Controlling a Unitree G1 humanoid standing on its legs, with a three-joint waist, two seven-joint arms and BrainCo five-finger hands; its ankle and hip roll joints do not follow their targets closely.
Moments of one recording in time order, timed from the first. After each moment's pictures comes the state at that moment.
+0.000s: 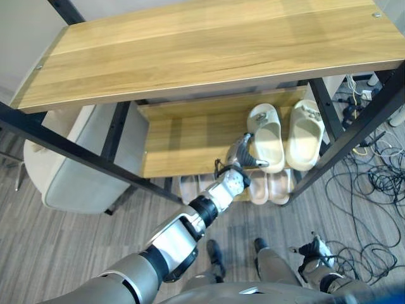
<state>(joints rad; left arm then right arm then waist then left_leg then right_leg) -0.72 -0.09 -0.66 0.90 0.10 0.07 0.46 -0.20 -0.21 0.36 1.35 -0.12 0.01 -0.57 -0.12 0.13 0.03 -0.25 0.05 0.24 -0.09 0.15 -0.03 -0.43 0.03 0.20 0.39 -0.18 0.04</state>
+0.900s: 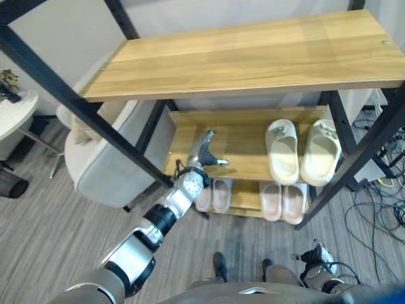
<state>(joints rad) -0.42 0.27 -0.59 0.53 0.19 0.05 0.35 -0.14 -0.20 0.34 1.35 -0.12 0.03 -0.55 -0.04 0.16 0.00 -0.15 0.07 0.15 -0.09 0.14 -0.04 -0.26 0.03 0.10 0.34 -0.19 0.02</state>
